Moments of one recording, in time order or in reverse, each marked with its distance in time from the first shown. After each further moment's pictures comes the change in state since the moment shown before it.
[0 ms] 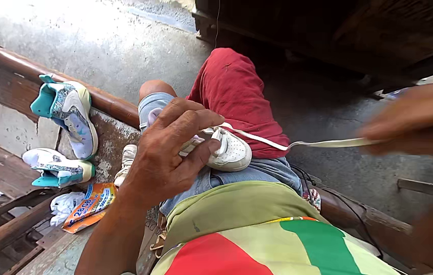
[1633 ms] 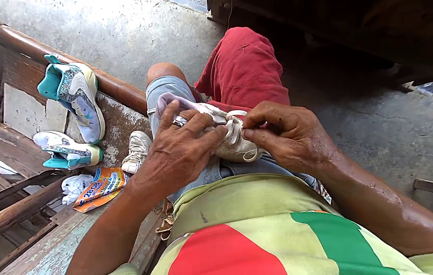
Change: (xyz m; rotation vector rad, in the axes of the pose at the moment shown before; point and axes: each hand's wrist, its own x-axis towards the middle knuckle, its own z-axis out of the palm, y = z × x) left_hand -0.034 -0.021 0.011 0.485 -0.259 -0.009; right_hand 0.063 0.025 0.145 0.202 0.153 0.146
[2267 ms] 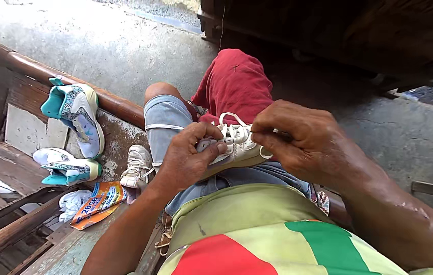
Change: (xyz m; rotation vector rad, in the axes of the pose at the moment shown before) left_hand 0.021 0.005 0.022 -0.904 0.130 -0.380; right_hand -0.001 -0.022 -0.030 -0.393 0.011 -0.094
